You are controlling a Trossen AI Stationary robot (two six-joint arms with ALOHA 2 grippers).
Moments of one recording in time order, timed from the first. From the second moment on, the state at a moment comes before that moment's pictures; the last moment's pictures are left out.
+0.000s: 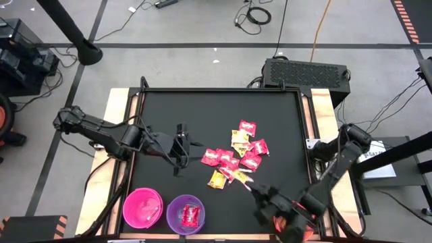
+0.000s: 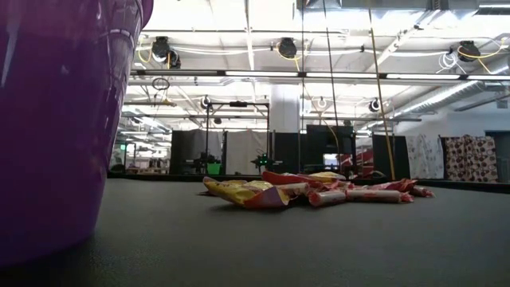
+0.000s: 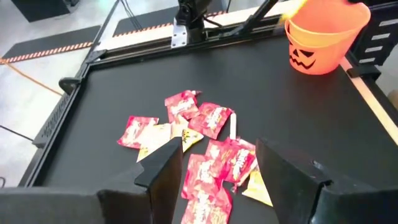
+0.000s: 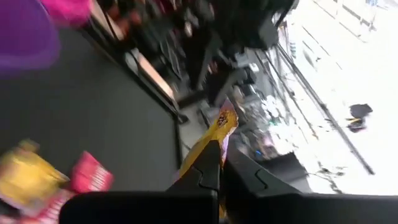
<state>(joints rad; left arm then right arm) -0.28 1.26 1.14 -0.42 -0.30 0.03 0.90 1.68 1.38 -0.41 1.43 -0.31</state>
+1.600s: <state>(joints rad) -0.28 1.26 1.14 -0.35 -0.56 0.01 0.94 1.44 1.38 -1.09 0.04 0.70</state>
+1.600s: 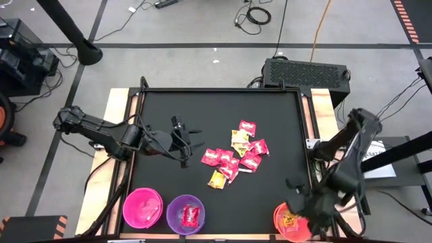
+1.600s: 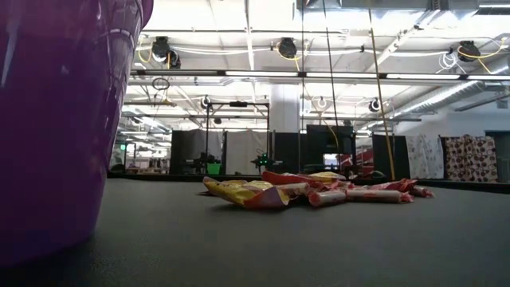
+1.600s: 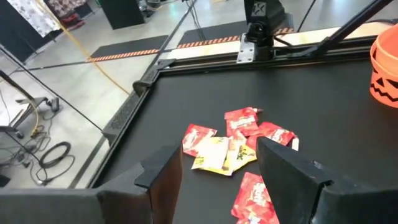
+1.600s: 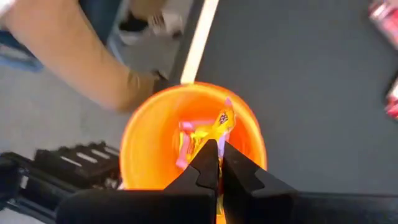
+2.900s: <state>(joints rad) -0.20 1.39 1.14 -0.21 -0.56 0.16 0.43 1.52 1.29 -0.95 0.41 0.31</state>
